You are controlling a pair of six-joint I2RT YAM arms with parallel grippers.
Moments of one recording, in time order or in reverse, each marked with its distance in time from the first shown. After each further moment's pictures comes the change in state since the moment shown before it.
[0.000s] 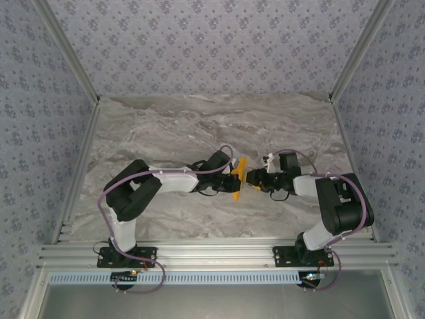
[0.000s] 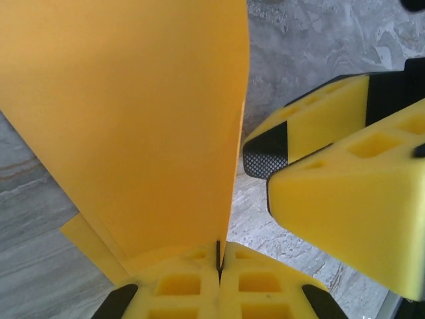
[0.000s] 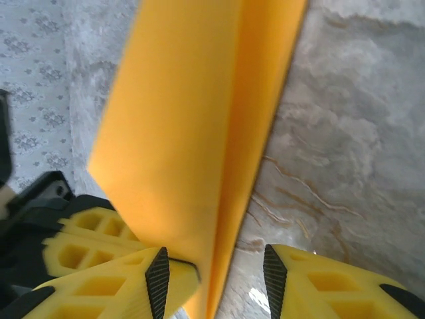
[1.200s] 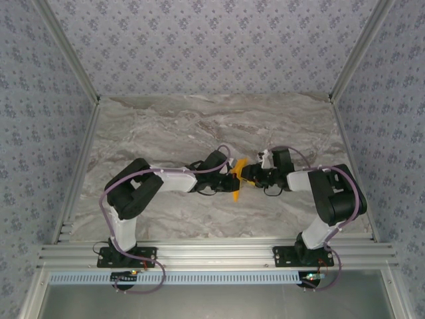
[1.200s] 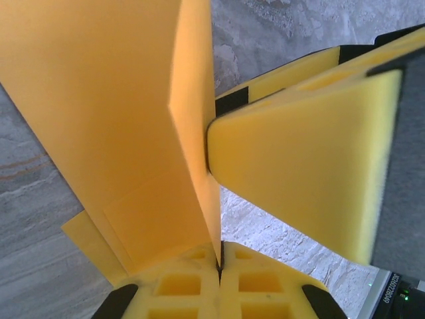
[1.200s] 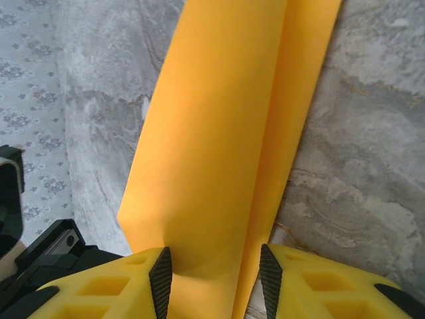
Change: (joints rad) left arm 0.025 0.012 -0.032 0.072 0.052 -0.055; right arm 0.057 0.101 0.071 0.061 0.081 0.109
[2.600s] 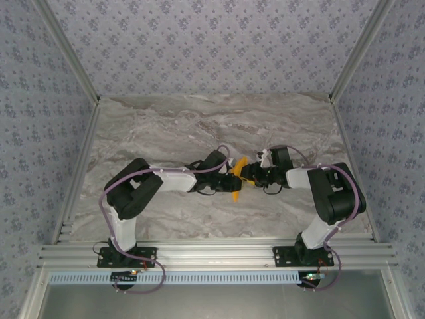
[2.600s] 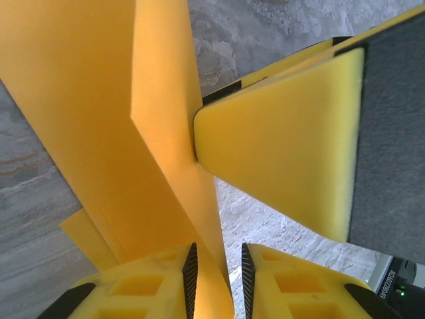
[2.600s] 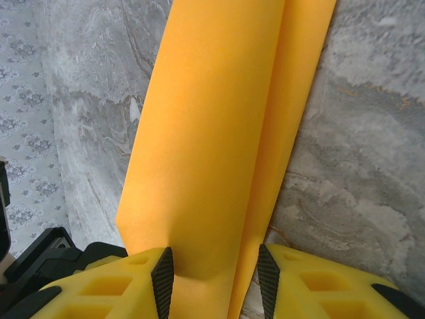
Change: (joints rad) left arm 0.006 -0.005 -0.003 -0.003 0.015 0.001; right arm 0.009 0.015 0.038 -0.072 0.014 -0.005
